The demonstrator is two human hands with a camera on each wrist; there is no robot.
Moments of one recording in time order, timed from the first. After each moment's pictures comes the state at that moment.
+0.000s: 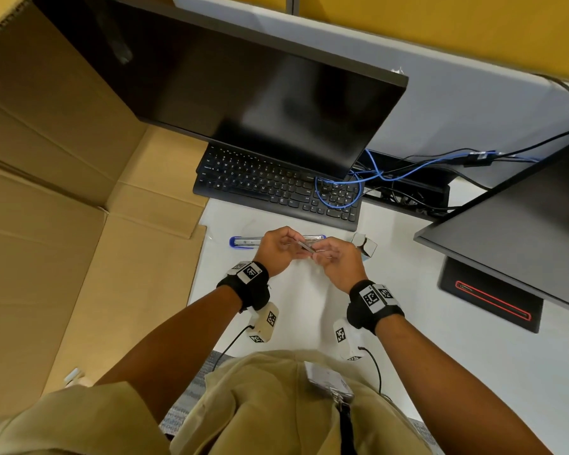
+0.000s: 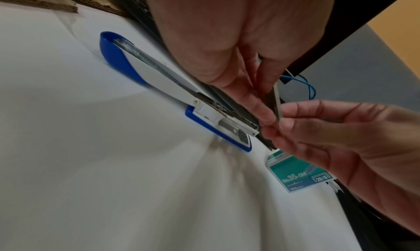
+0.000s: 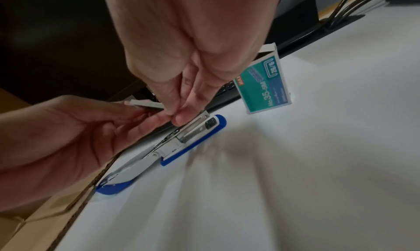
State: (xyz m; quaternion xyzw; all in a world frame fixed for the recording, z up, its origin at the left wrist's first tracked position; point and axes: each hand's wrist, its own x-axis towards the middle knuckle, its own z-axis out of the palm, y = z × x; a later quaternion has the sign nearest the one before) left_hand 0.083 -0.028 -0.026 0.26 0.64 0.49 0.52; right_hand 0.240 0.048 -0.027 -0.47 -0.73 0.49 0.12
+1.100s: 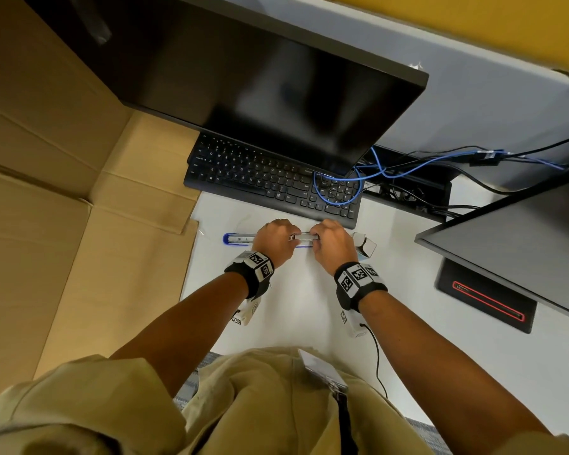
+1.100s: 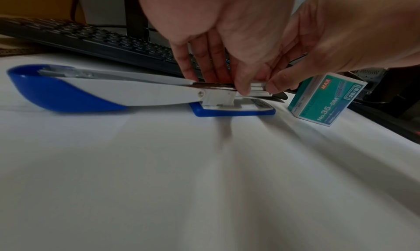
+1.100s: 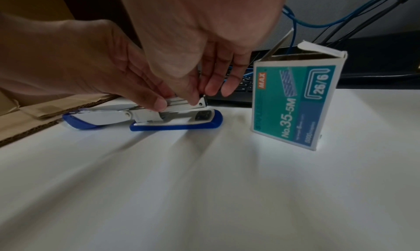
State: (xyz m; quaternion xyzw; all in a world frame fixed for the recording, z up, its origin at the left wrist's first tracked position) left_hand 0.075 0.001 -0.040 0.54 0.79 0.16 0.23; right_hand 0.210 0.072 -0.021 -0.42 -0.88 0.24 -0.02
